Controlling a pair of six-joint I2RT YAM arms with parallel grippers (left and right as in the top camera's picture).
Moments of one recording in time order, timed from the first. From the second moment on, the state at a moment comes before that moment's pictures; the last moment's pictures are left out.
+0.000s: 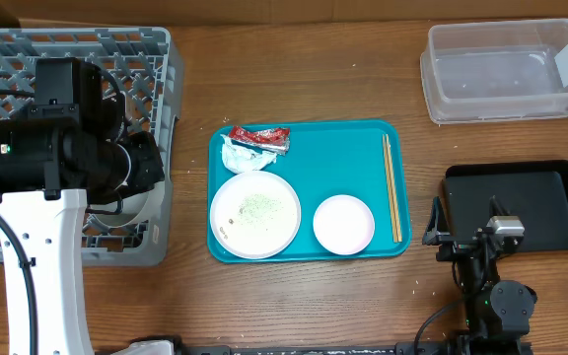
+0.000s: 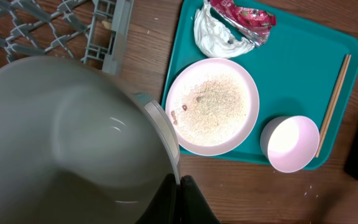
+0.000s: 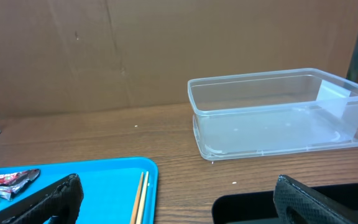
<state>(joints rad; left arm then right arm) 0.04 1.43 1.80 -1.63 0.16 -0.28 -0.02 0.01 0.02 -0.04 -0.03 0.10</state>
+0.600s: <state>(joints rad) 0.04 1.43 1.80 -1.63 0.16 -0.28 -0.02 0.01 0.02 -0.04 -0.03 0.10</state>
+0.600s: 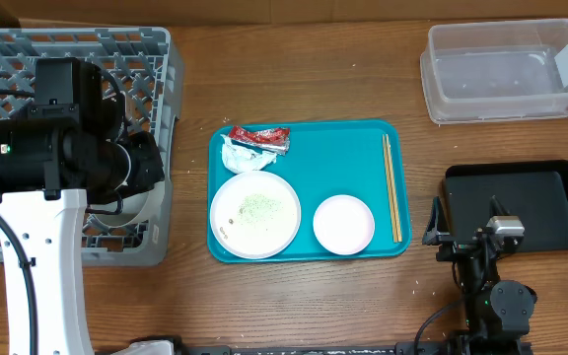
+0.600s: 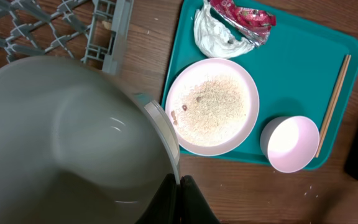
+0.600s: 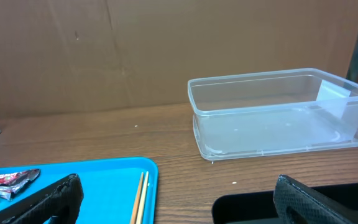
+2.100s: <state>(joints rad) 0.76 1.88 1.79 -1.30 1.13 0.06 -0.02 0.01 0.02 -0.04 -0.03 0.10</state>
